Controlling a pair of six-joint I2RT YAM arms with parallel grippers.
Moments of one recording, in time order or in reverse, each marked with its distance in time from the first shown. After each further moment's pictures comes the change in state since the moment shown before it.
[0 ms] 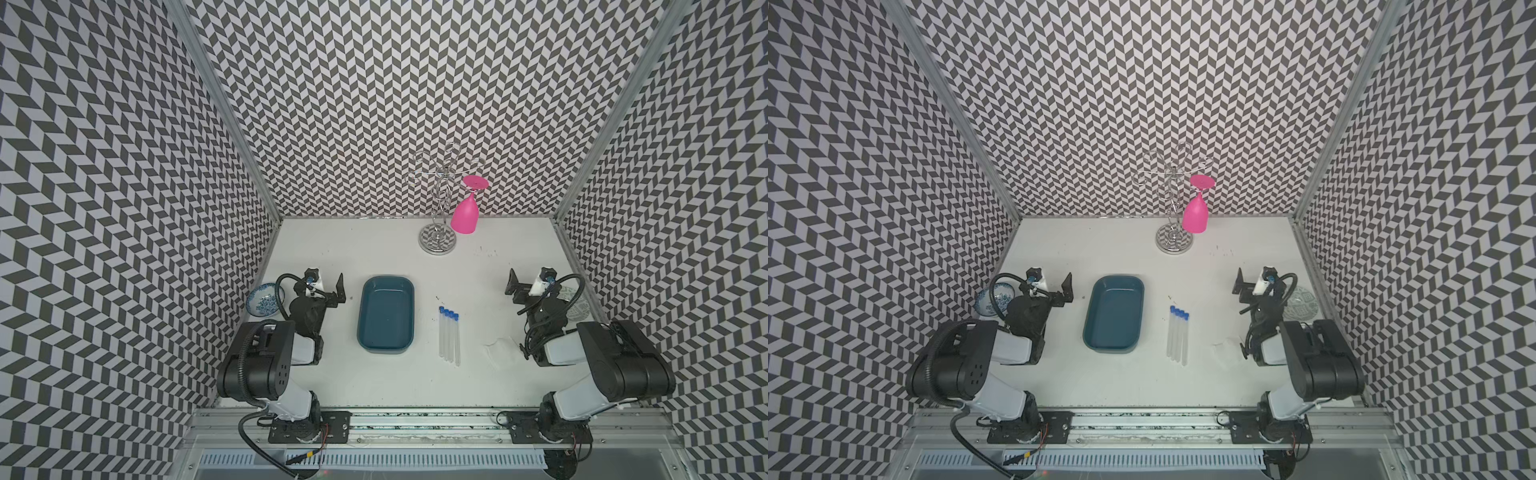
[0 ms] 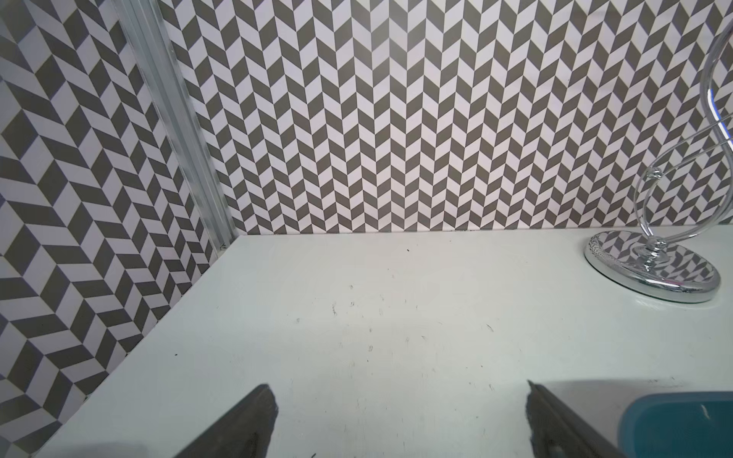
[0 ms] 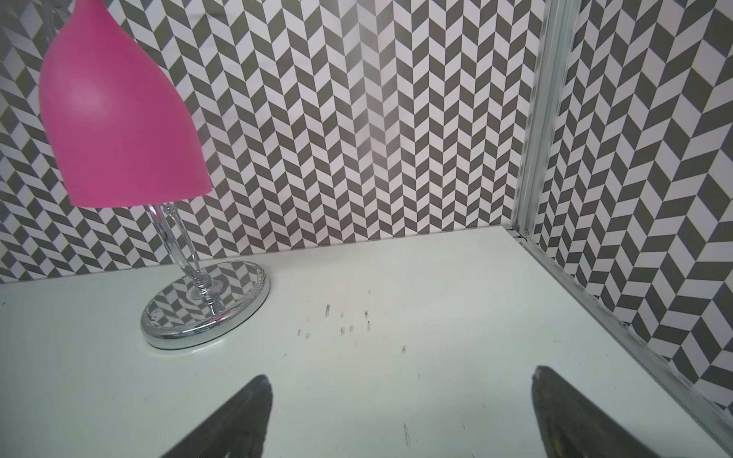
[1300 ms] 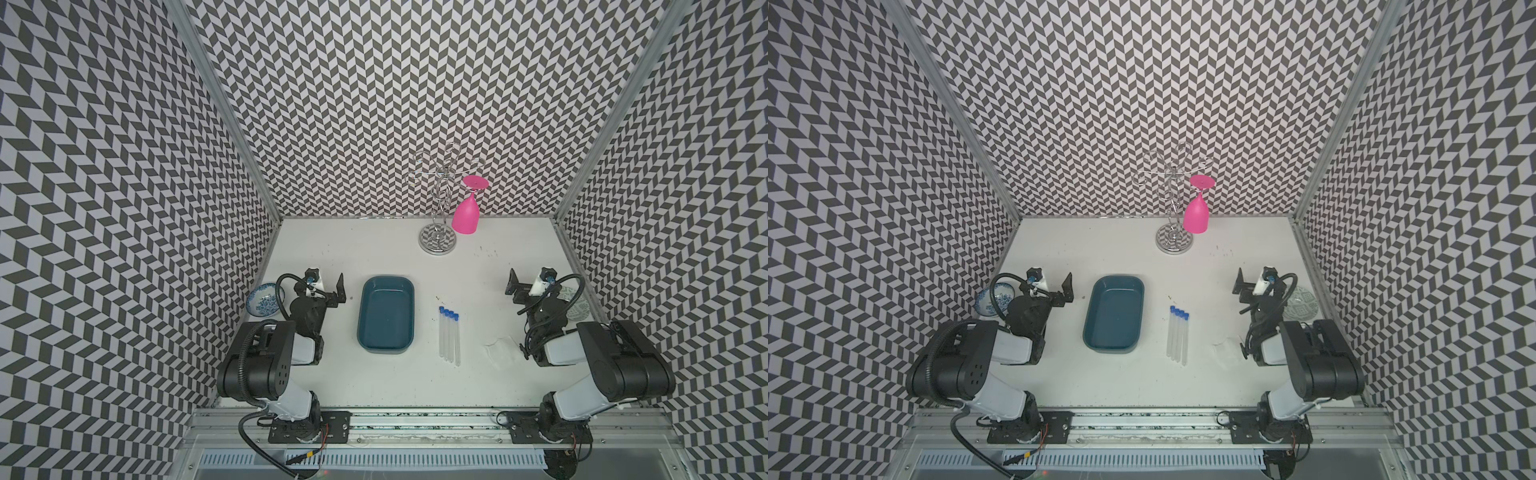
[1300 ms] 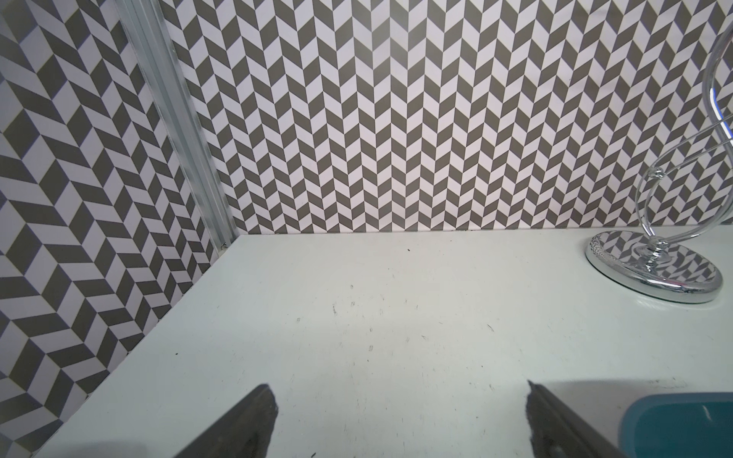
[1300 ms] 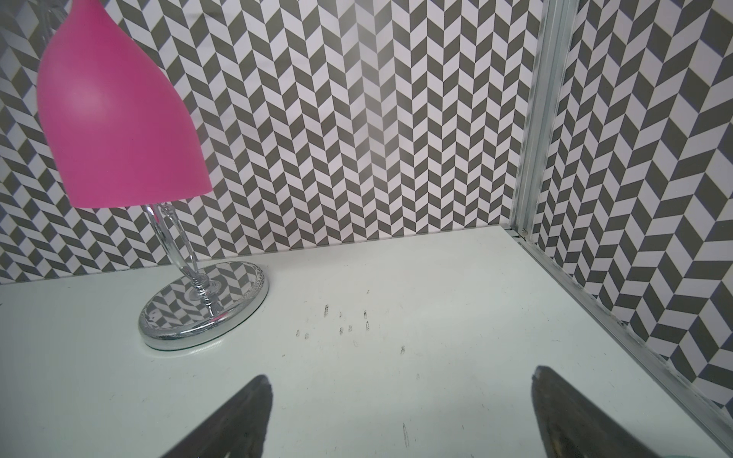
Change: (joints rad) left arm -0.003 0.000 0.000 0.000 -0.005 -0.001; right arm 0.000 0.000 0.000 0.000 0.006 0.000
